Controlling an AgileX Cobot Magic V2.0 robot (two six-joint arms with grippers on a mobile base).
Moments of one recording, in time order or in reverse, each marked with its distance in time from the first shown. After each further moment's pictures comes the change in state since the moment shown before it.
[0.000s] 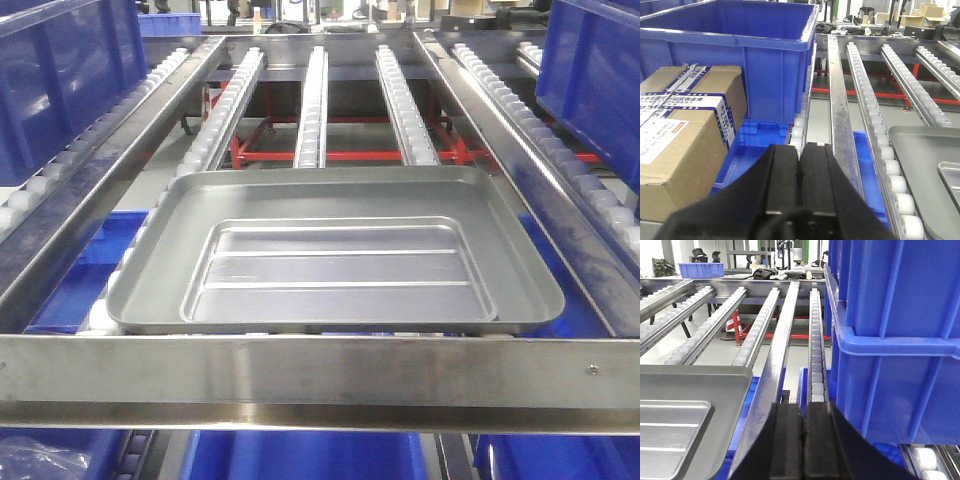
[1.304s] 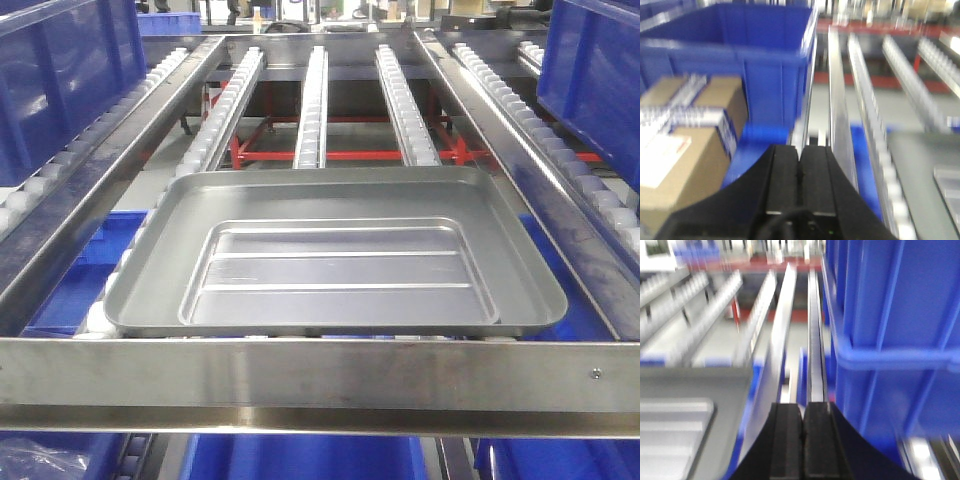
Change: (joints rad) left arm 0.000 0.189 -0.272 0.011 0.251 0.000; right arm 0.000 0.203 -0.273 0.000 0.281 0.026
